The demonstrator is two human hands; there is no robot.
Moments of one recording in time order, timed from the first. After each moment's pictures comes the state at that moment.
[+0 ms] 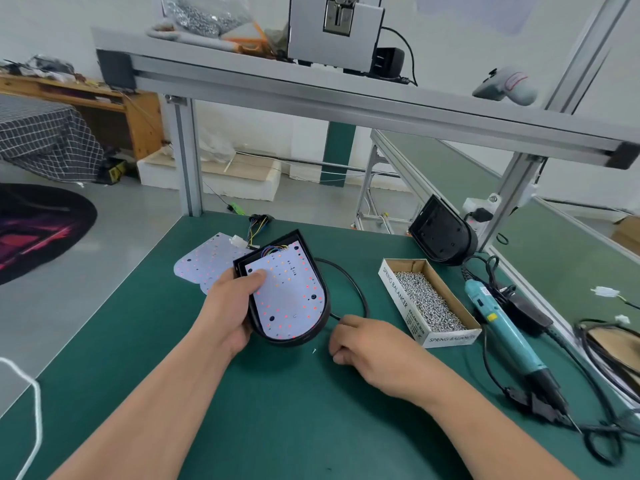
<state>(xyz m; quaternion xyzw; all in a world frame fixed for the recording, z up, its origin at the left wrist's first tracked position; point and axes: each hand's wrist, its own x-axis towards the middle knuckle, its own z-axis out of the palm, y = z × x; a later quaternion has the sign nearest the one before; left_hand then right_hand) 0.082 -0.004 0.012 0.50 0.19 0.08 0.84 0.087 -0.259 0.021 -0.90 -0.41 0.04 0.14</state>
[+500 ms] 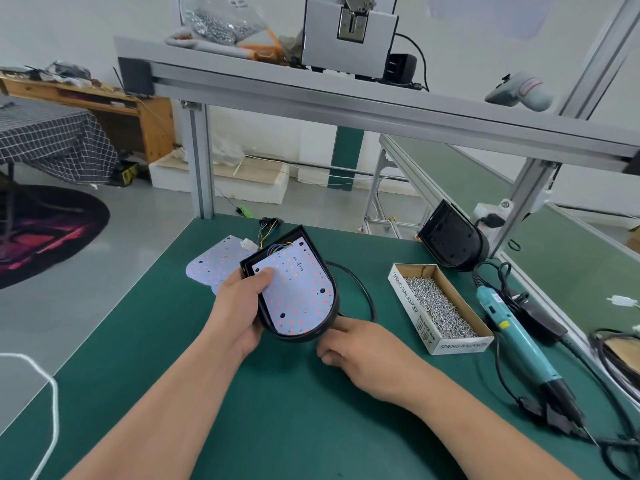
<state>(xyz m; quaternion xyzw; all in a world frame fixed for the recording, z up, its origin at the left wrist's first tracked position) 0.081 -0.004 0.015 0.49 0.18 0.10 0.85 0.088 -0.235 0.017 -0.87 -0.47 -0.01 0.14</state>
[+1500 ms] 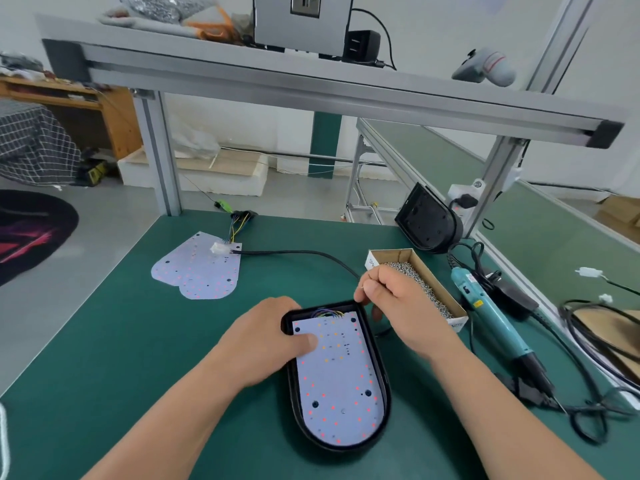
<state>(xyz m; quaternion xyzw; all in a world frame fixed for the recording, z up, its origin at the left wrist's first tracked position) 0.043 -0.049 0.028 0.91 0.00 -0.04 0.41 0.111 -0.293 0.038 -0.85 -0.18 0.00 0.50</state>
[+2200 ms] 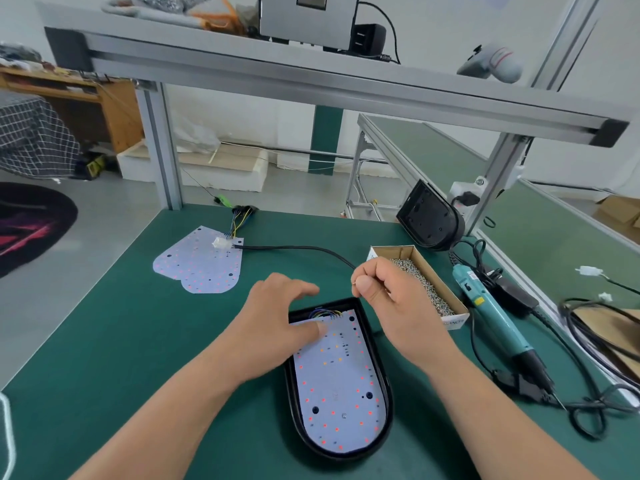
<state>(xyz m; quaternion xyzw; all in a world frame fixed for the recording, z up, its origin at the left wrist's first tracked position) 0.043 -0.048 0.031 0.90 -0.06 0.01 0.43 0.084 -0.273 0.051 -0.83 -0.26 -0.09 0.49</state>
